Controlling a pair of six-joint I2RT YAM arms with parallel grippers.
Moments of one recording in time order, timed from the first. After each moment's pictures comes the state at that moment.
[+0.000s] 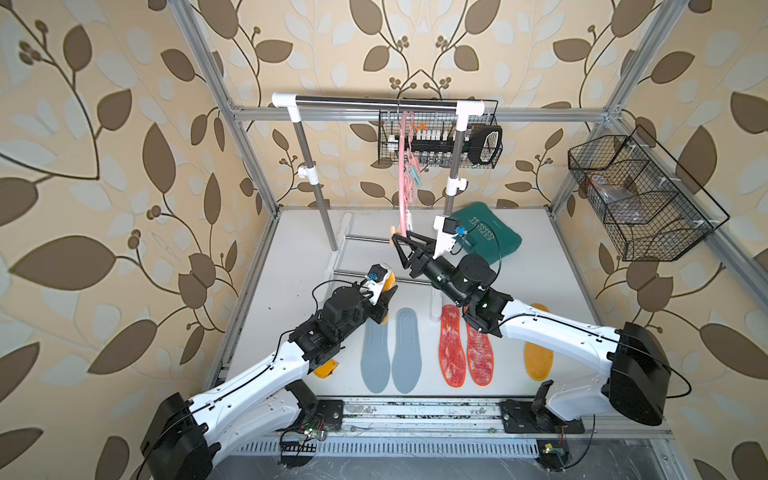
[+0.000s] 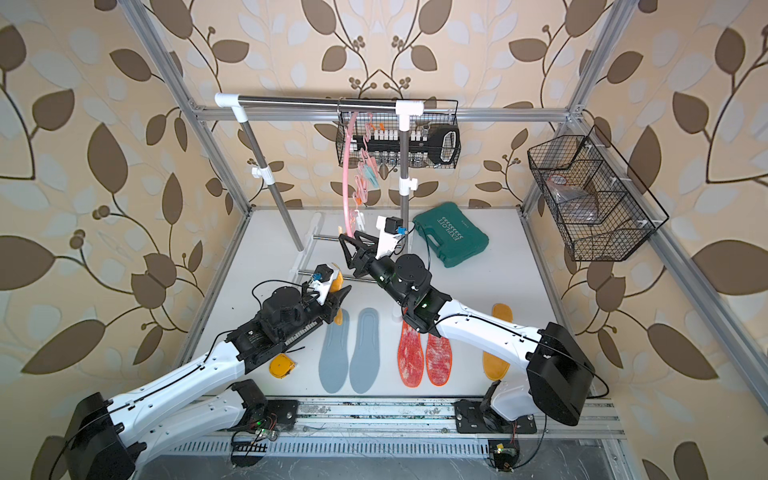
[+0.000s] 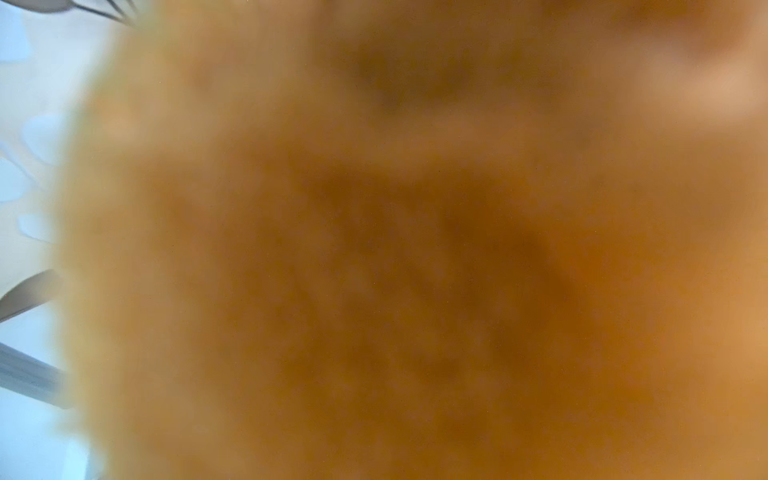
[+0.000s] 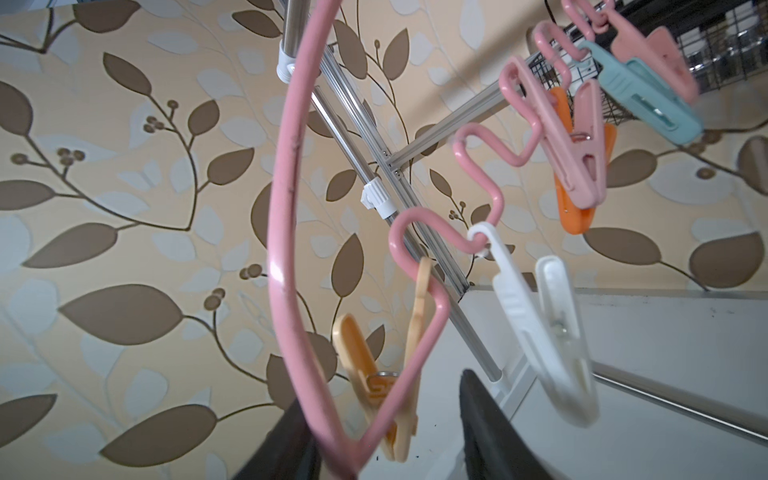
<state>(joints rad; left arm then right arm) -0.77 0.88 0.55 0.09 -0.09 0.03 0.87 1.42 0.98 0.62 0.16 0.58</state>
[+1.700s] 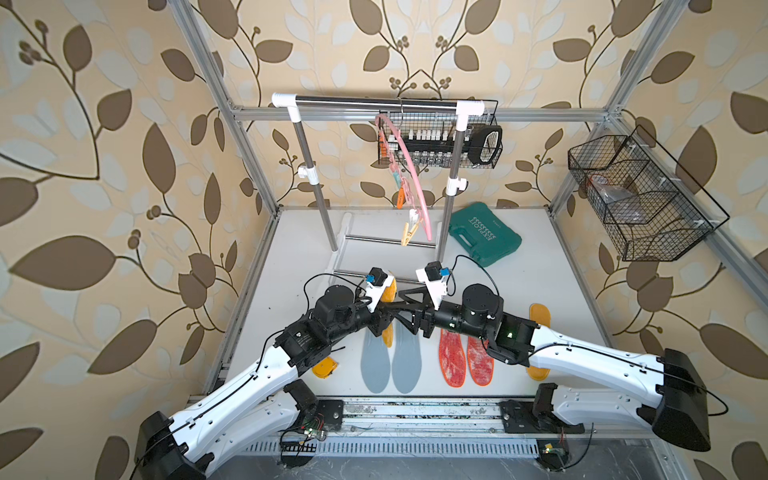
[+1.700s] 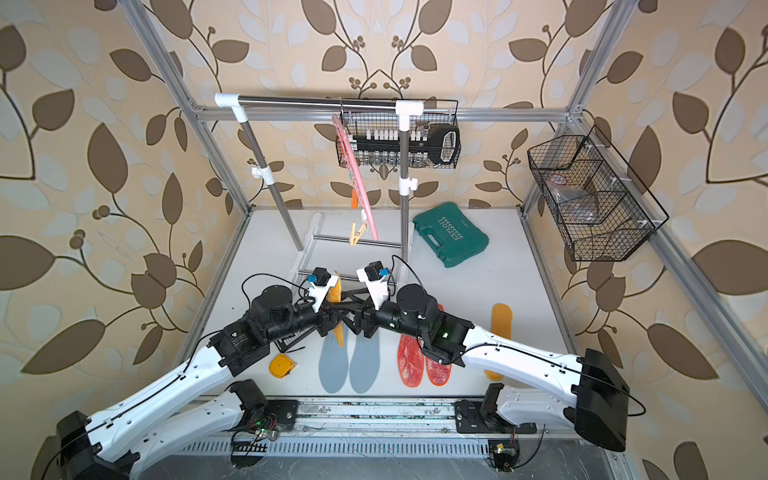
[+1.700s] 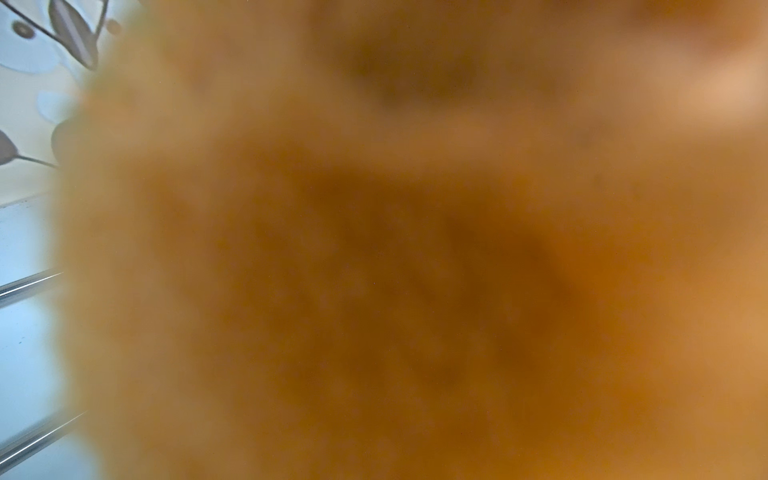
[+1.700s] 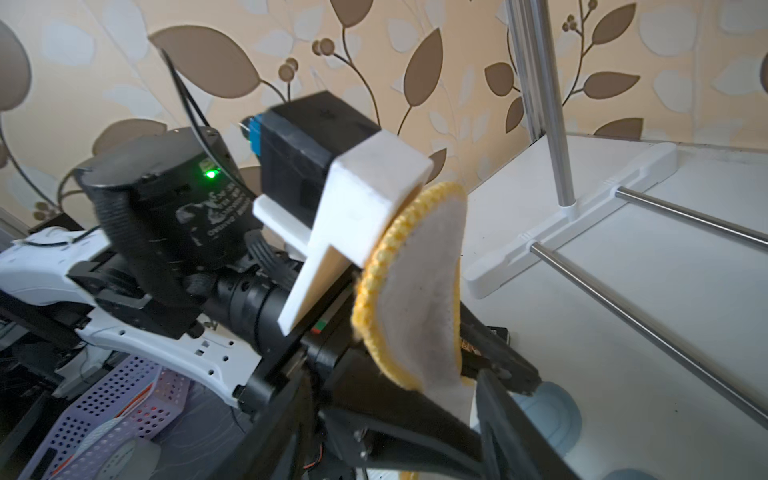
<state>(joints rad) -0.77 0.81 0.63 -0.14 0.22 -0.13 1.01 1.20 0.82 0.25 -0.11 0.45</state>
